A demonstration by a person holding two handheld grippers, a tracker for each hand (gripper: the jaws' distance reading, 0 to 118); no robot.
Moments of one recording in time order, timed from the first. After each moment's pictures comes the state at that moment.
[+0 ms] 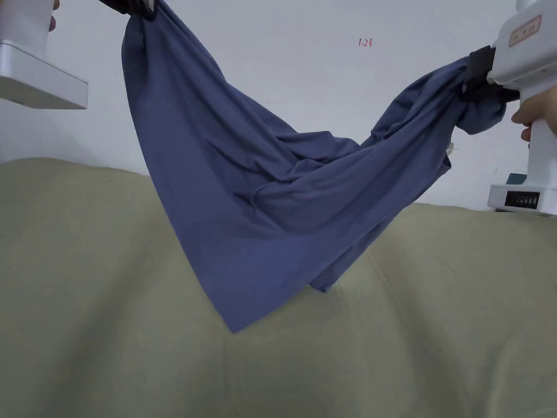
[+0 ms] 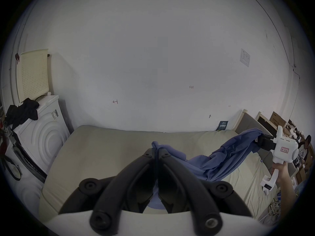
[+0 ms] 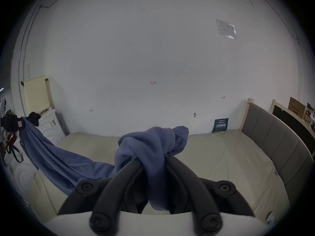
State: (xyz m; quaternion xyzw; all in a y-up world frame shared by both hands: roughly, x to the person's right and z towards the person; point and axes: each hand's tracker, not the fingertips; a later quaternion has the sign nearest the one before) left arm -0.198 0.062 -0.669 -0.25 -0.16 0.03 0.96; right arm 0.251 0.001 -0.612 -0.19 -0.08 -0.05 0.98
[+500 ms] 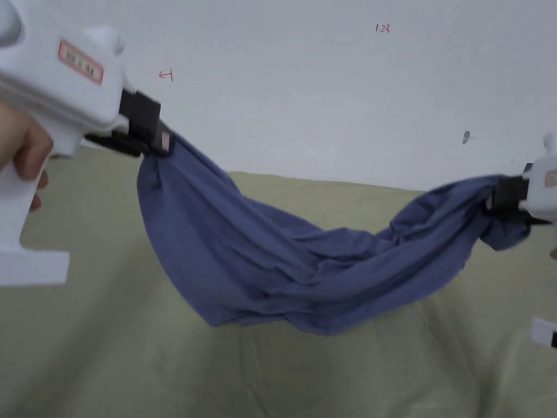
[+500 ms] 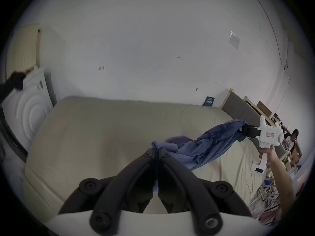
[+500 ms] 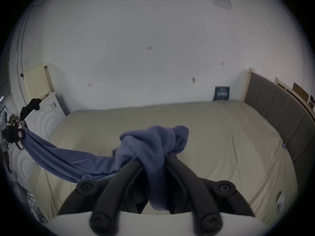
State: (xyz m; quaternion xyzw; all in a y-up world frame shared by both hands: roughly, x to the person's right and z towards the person) left arm -0.230 -0.084 -0.587 -0.34 -0.23 0.05 0.91; right arm 0.288 -0.133 -0.542 -0.29 -0.07 -0.09 0.95
